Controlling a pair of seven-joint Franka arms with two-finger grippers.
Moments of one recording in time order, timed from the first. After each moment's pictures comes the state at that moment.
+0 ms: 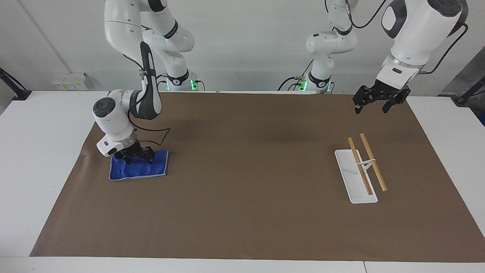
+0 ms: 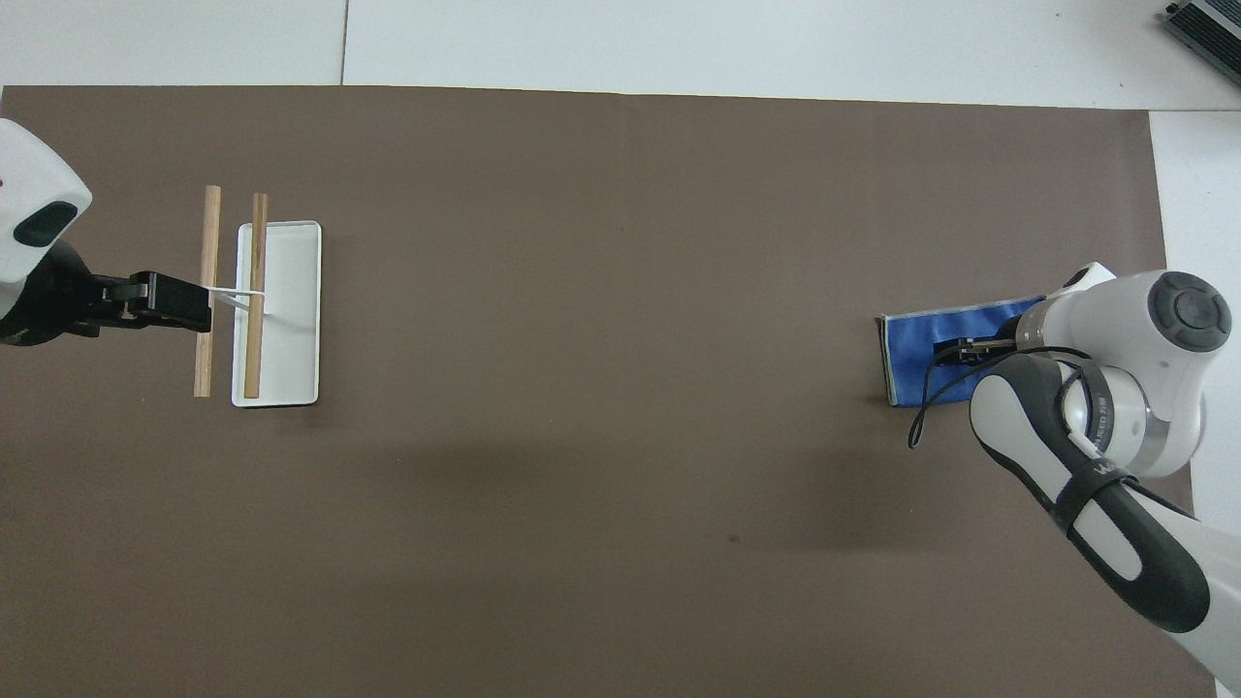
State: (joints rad) left arm 0.09 -0.05 -0.20 -1.68 -0.02 1.66 -0.10; right arm -0.13 0.26 0.00 -2.14 -0.02 2.43 -0.11
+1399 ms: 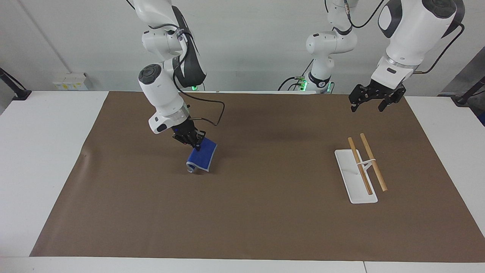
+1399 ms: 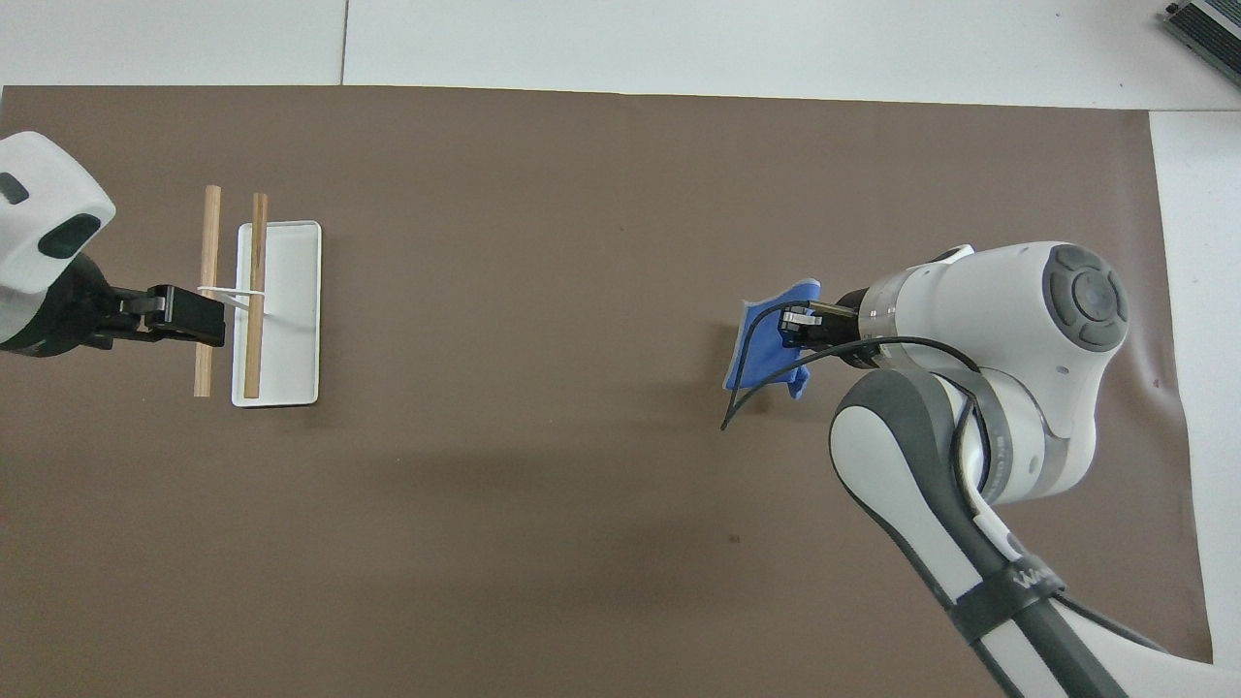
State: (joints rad) left arm 0.08 -0.05 -0.22 -1.69 -0.02 1.62 -0.10; right arm 0.15 0.09 0.11 -2.04 0.32 2.27 0.31
